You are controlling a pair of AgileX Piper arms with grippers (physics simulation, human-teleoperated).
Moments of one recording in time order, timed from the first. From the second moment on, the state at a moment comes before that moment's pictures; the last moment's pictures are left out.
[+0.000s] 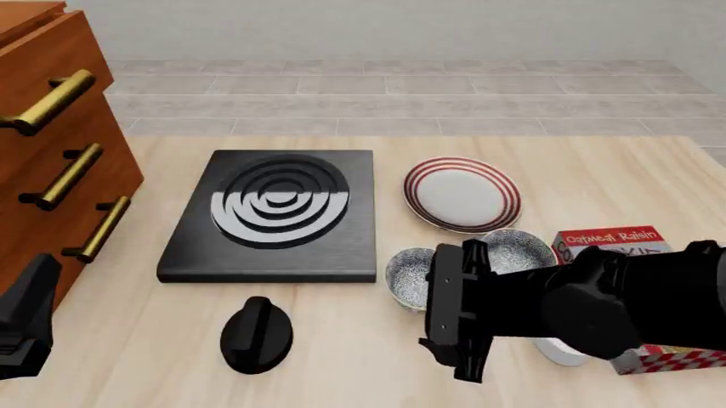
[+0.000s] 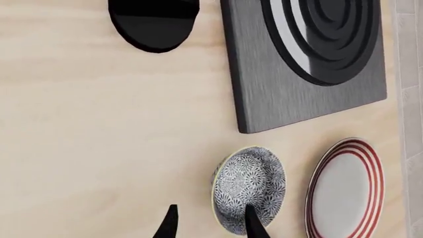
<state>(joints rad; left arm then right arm) 0.00 0.01 0.00 0.00 0.00 0.71 1.47 -0.54 0.07 -0.81</state>
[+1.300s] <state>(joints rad) 0.00 0.01 0.00 0.00 0.00 0.67 1.62 -0.55 -0.05 -0.81</state>
